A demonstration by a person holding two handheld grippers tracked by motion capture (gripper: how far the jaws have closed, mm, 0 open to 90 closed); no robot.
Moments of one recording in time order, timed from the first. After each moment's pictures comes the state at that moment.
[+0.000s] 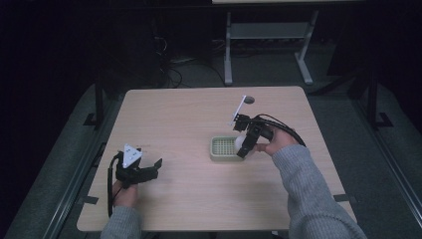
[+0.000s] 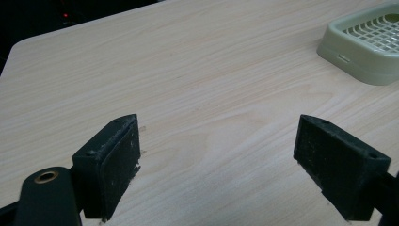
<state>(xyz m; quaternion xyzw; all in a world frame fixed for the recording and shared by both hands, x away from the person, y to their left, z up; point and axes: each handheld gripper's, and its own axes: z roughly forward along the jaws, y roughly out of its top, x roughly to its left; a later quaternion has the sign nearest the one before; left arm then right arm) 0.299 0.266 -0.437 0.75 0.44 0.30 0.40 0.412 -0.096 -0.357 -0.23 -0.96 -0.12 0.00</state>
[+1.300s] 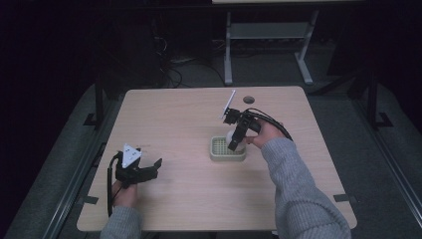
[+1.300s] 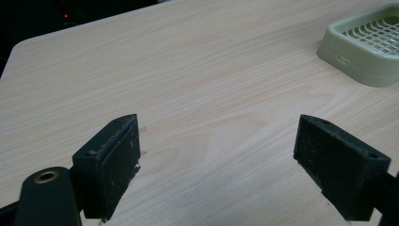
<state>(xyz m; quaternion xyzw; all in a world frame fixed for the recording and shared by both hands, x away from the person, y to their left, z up) 0.299 0.267 -0.437 0.74 0.44 0.30 0.40 0.444 -0.072 -0.369 -0.24 -0.96 -0.12 0.01</state>
